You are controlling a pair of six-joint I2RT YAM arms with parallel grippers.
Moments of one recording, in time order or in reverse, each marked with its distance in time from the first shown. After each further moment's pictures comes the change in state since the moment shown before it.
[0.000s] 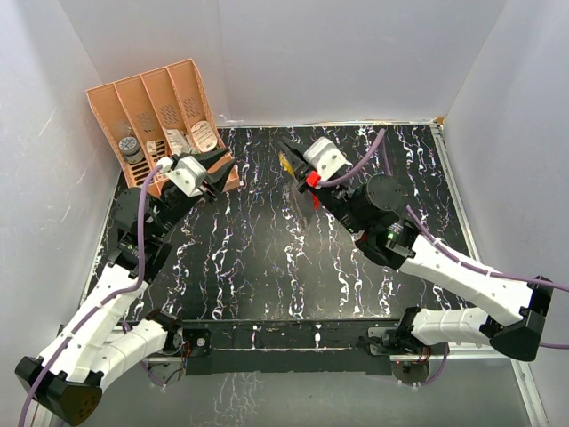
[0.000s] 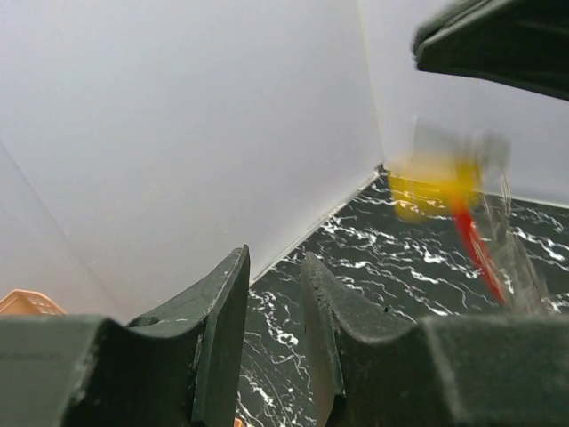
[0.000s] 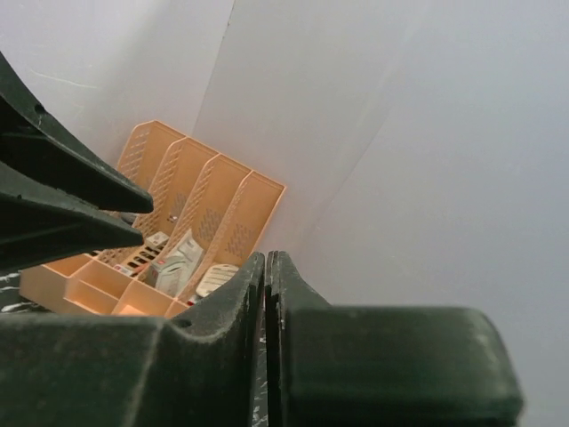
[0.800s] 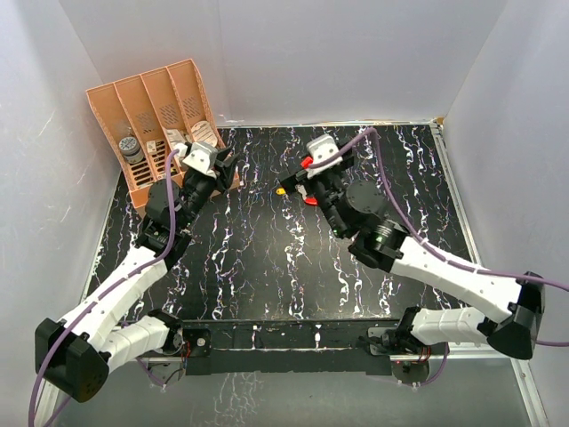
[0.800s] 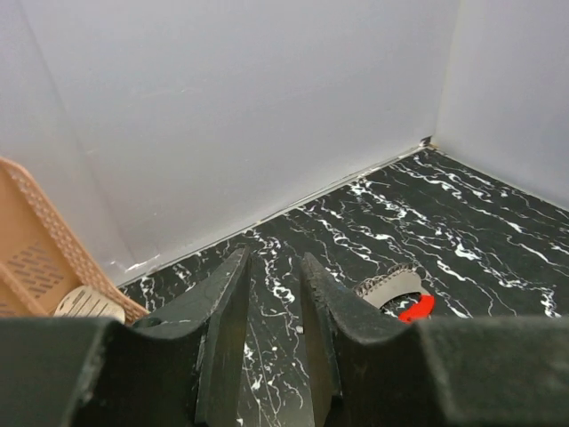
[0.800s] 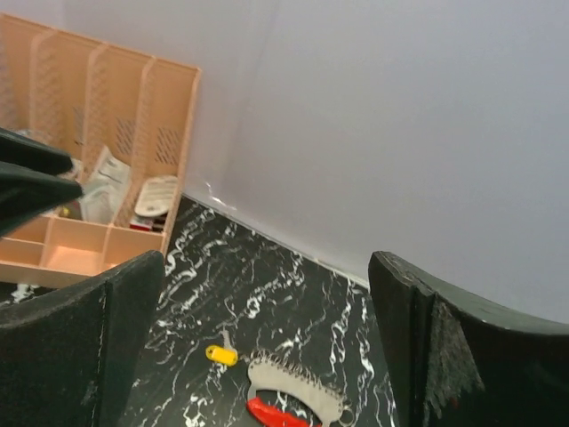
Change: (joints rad) left arm 0.000 0.172 -0.100 0.178 -0.235 -0.142; right arm -0.002 -0.003 -0.089 -0.023 0.333 0.088
